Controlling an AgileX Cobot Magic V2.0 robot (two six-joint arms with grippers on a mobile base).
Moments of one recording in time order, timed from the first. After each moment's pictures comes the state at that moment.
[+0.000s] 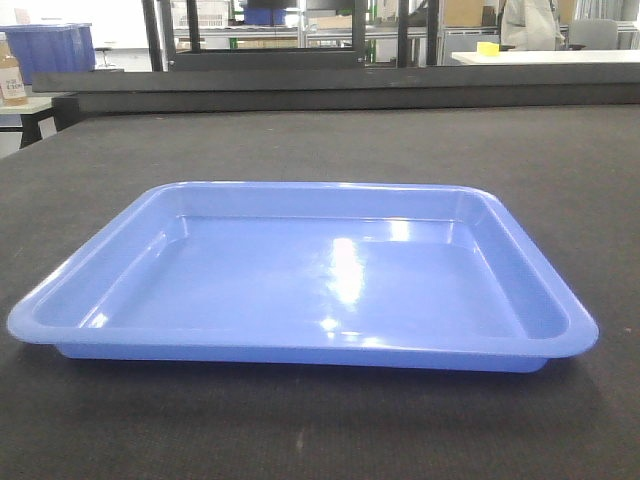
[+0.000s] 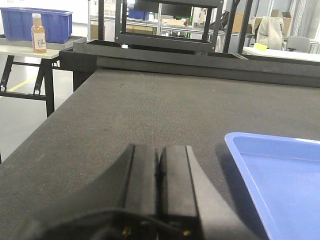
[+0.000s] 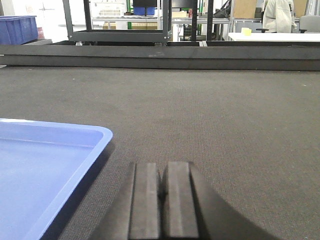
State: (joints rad) left arm -0.10 -0.01 0.03 0.00 0.00 -0.07; right arm 0.08 -0.01 0.03 -0.01 0.02 0.09
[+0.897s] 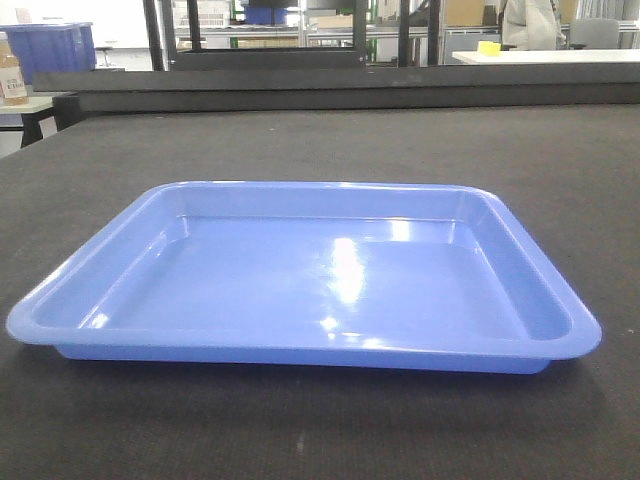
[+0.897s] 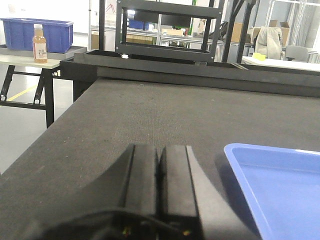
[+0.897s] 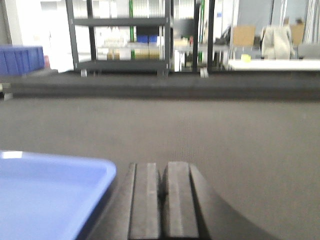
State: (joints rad) left arm -0.10 -0.01 0.00 0.00 0.00 -0.07; right arm 0.08 -0.01 -0.03 -0.01 -0.04 0.10
